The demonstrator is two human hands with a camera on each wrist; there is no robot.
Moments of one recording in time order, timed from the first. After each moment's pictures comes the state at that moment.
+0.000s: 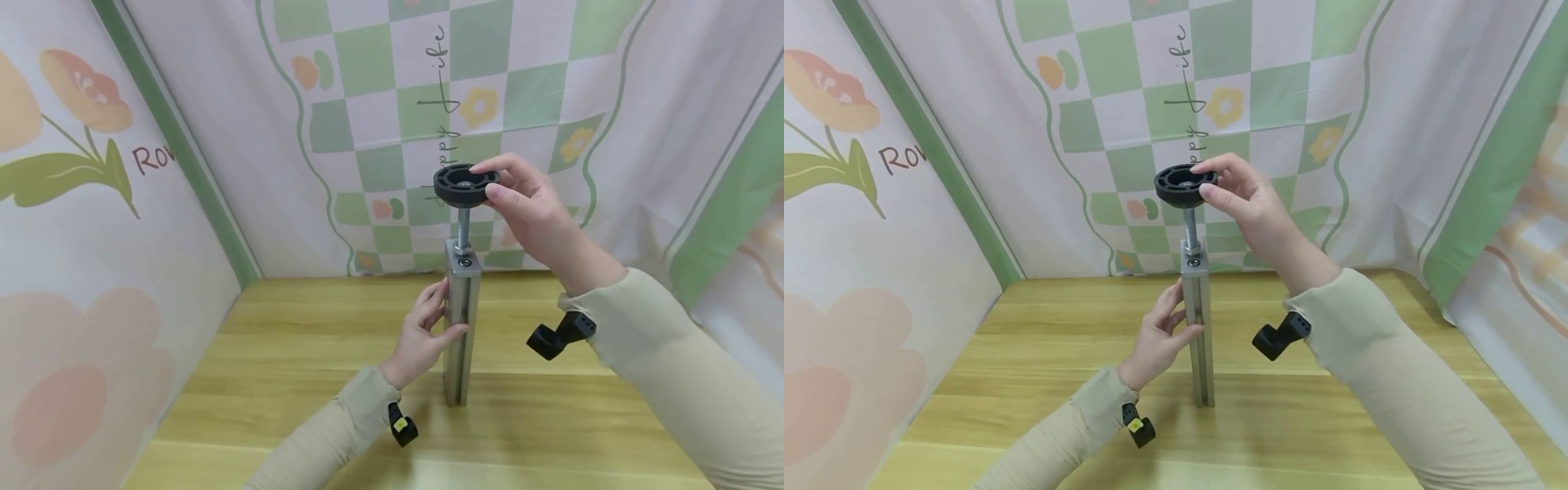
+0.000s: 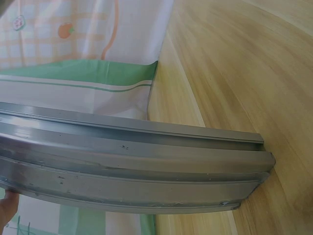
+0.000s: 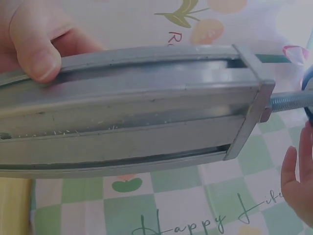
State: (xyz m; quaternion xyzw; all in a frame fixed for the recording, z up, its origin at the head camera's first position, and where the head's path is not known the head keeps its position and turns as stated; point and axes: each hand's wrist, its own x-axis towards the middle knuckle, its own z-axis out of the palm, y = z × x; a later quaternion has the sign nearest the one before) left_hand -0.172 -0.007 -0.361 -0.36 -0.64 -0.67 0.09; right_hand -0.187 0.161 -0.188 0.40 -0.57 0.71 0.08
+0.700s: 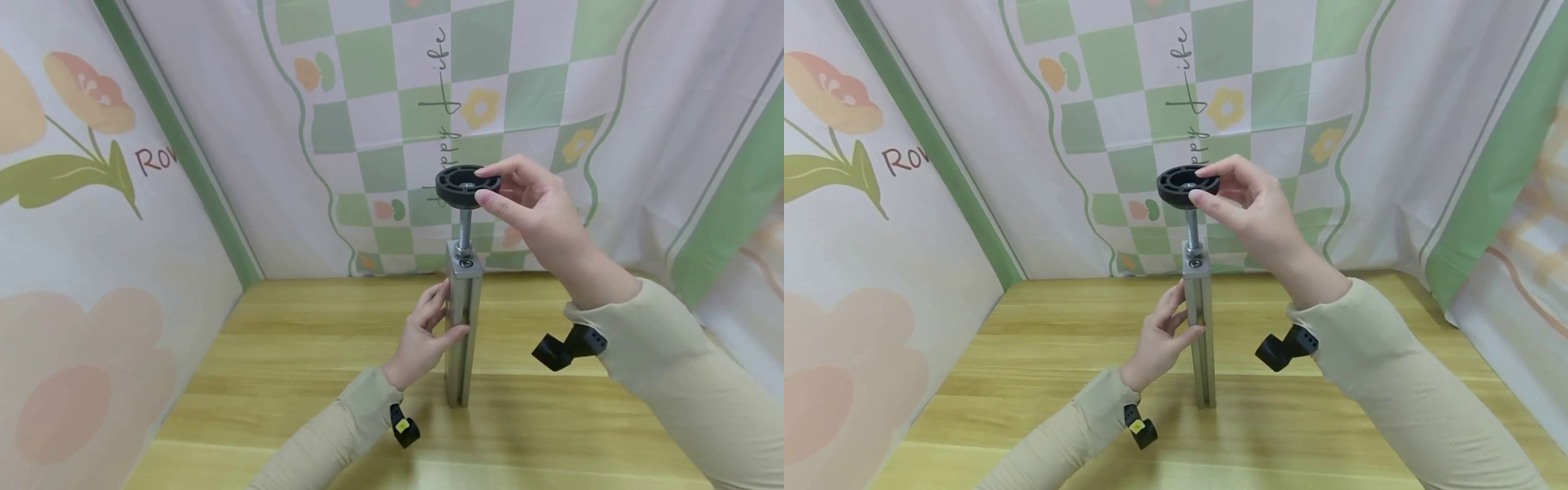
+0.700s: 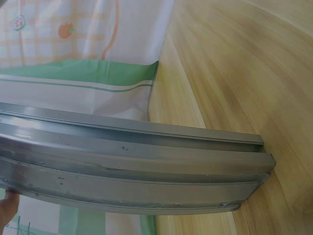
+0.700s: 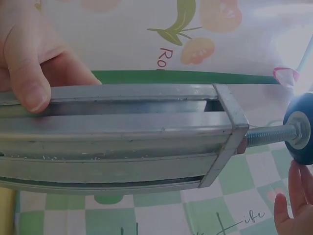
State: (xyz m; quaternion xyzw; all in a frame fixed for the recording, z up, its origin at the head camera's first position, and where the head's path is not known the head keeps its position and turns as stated) left_hand -0.171 -0.008 -0.361 -0.36 -0.64 -0.67 0.09; right_hand -0.161 0.154 -0.177 0.26 -0.68 0.66 0.16
